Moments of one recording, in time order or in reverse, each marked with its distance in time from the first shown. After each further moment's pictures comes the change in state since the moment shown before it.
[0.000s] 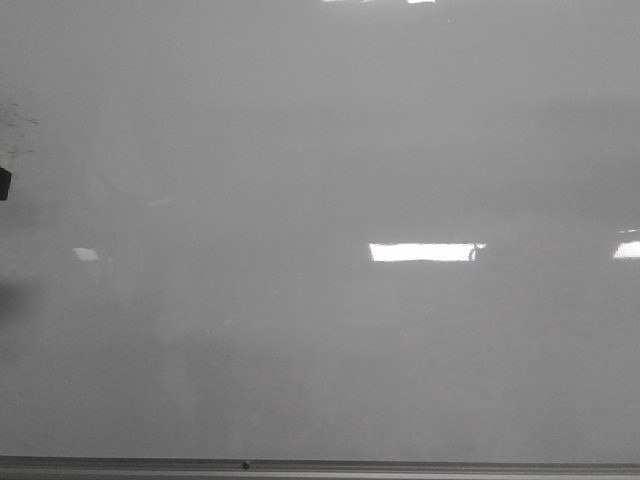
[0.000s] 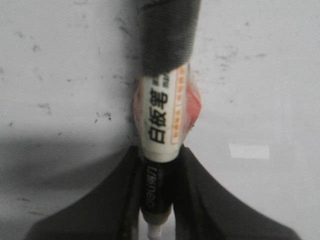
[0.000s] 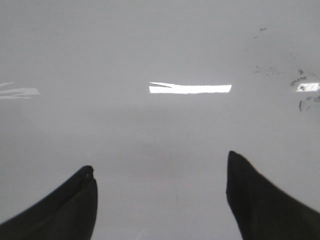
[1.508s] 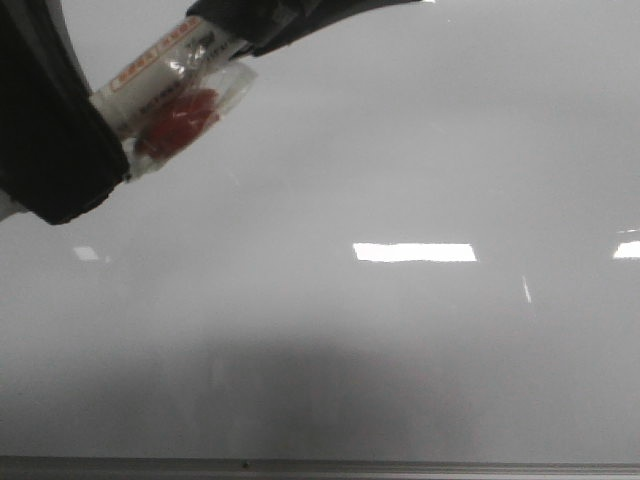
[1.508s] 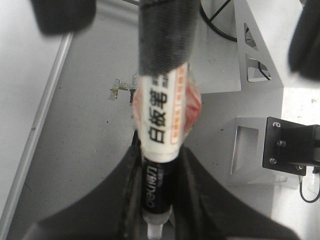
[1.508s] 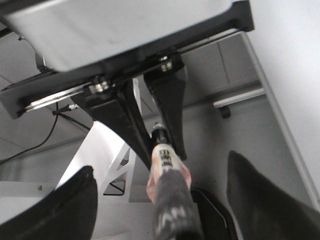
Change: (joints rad) left arm -0.517 -0.245 -0.436 -0.421 1.360 0.800; right arm 0.596 1.068 -0.670 0.947 0.702 -1.020
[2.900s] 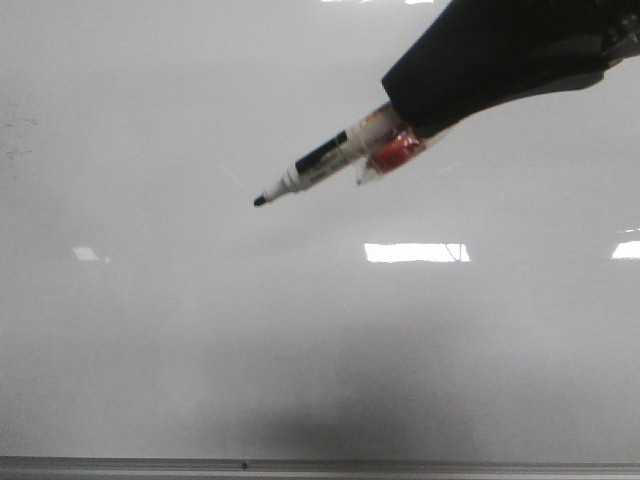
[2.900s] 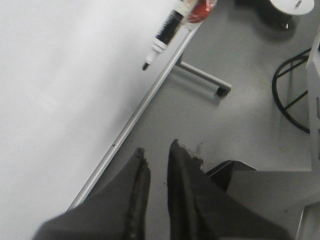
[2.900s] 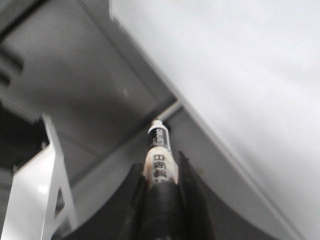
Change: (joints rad) left arm 0.273 -0.422 0.298 -0.159 -0.221 0.118; right arm -0.245 -0.141 0.281 0.109 -0.241 -0.023
